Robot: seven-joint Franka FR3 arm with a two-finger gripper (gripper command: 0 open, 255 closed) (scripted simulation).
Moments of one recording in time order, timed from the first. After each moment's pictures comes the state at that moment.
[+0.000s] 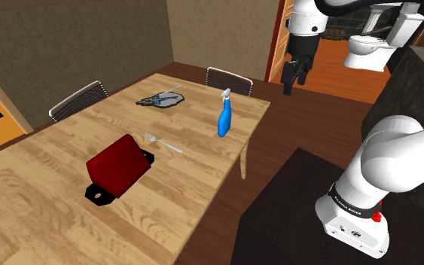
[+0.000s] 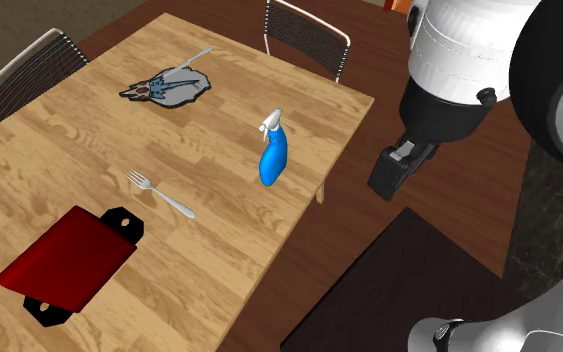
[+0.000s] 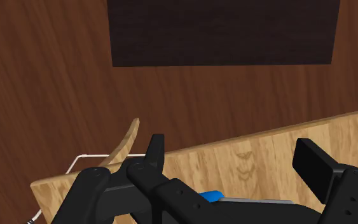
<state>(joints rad) 0.01 -0.79 -0.05 -2.45 -0.07 1.58 0.02</state>
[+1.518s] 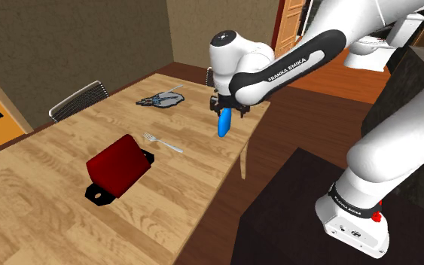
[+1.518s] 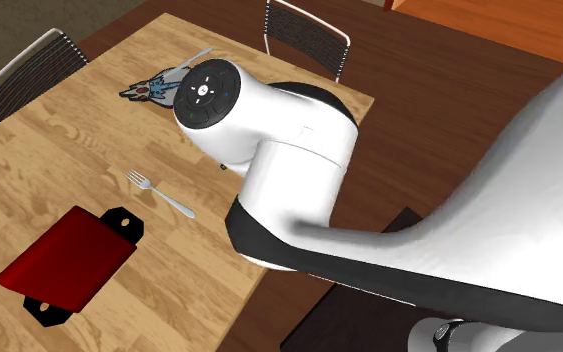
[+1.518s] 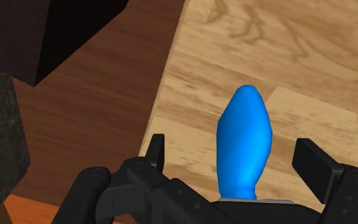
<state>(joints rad) -0.36 -0.18 0.57 -2.40 -0.35 2.27 1.44</state>
